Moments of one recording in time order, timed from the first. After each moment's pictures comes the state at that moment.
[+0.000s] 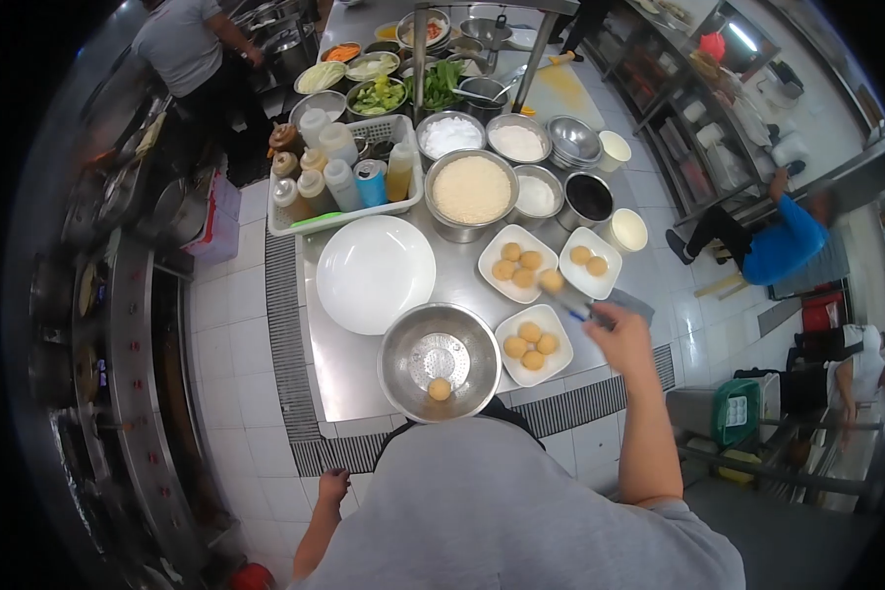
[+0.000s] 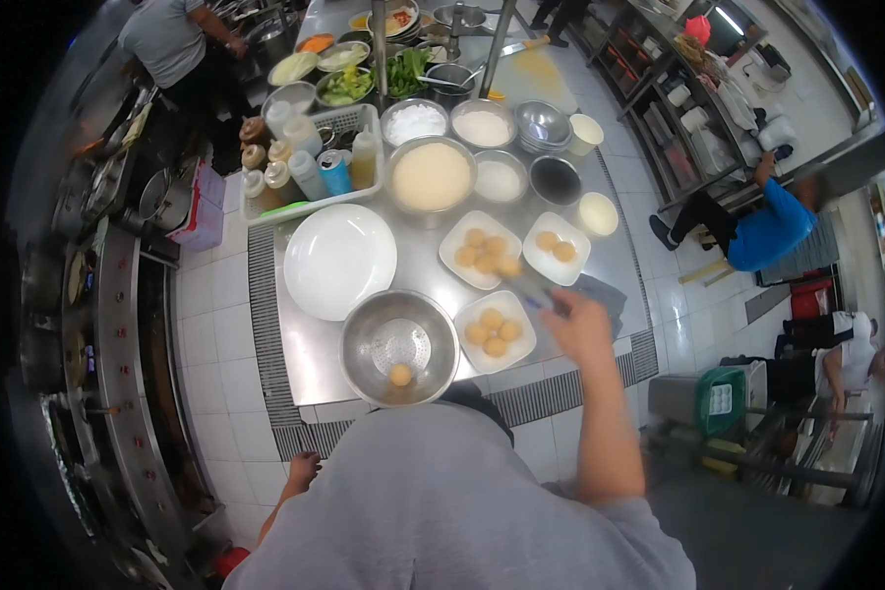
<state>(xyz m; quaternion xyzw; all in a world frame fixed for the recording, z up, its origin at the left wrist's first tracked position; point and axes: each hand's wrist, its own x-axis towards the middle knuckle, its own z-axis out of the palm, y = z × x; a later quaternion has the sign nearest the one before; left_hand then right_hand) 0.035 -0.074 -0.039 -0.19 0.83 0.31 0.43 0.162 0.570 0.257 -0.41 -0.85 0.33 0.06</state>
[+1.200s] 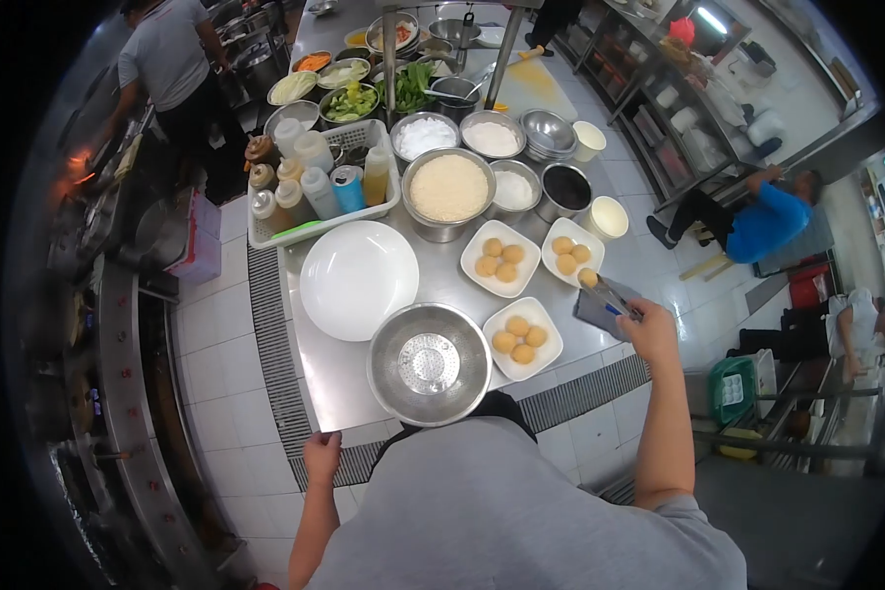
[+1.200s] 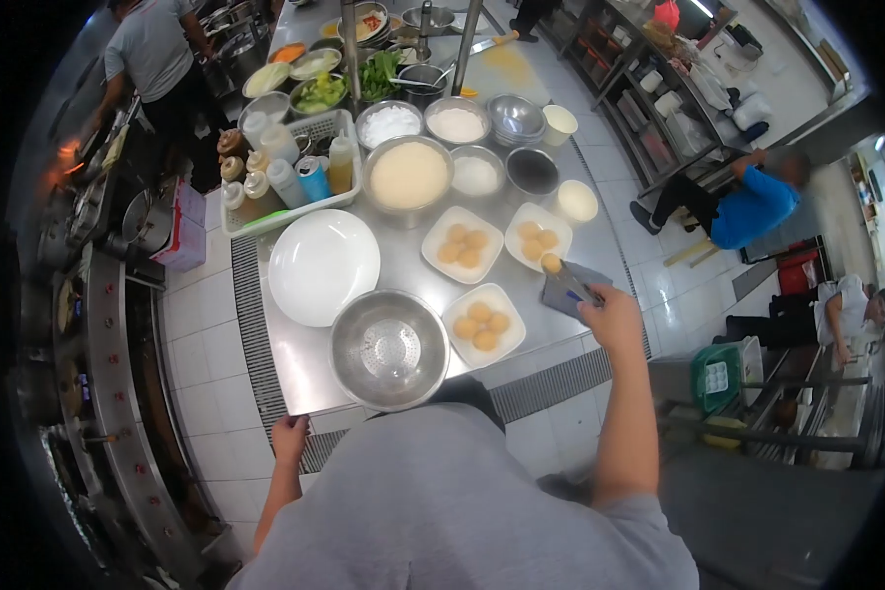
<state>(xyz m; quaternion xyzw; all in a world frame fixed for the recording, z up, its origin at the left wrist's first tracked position) -0.040 0.033 0.040 -0.03 0.89 0.37 0.27 0.214 0.601 0.275 -0.49 -0.85 0.19 0.06</state>
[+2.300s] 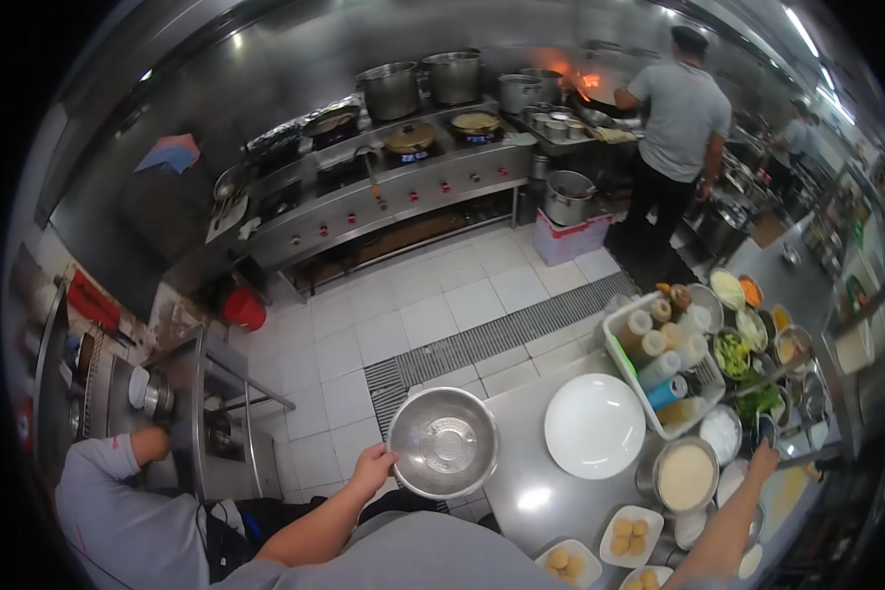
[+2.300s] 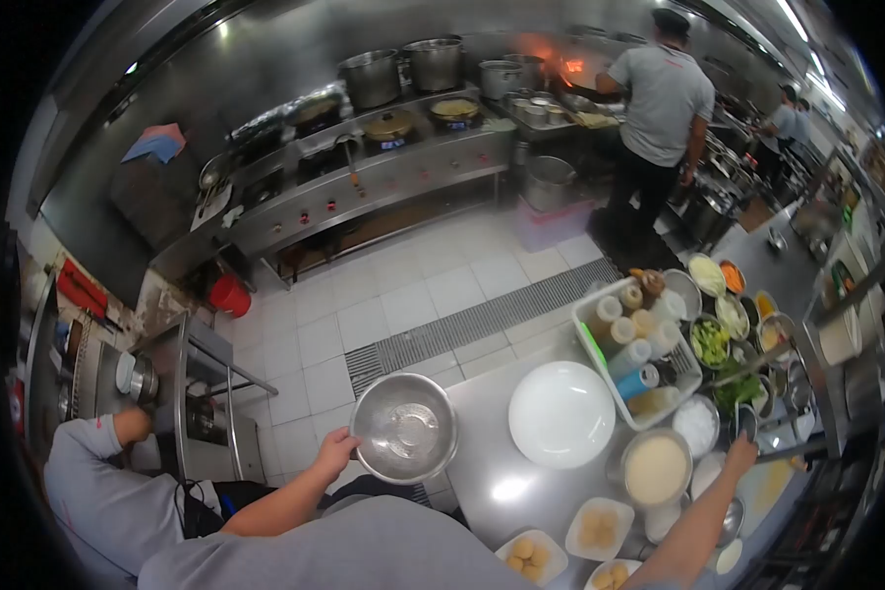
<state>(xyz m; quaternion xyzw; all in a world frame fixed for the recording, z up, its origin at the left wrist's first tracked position) 0.146 0.088 0.124 -0.41 0.60 0.69 -0.06 -0.338 0.844 0.141 -0.27 -0.92 0.21 0.19</state>
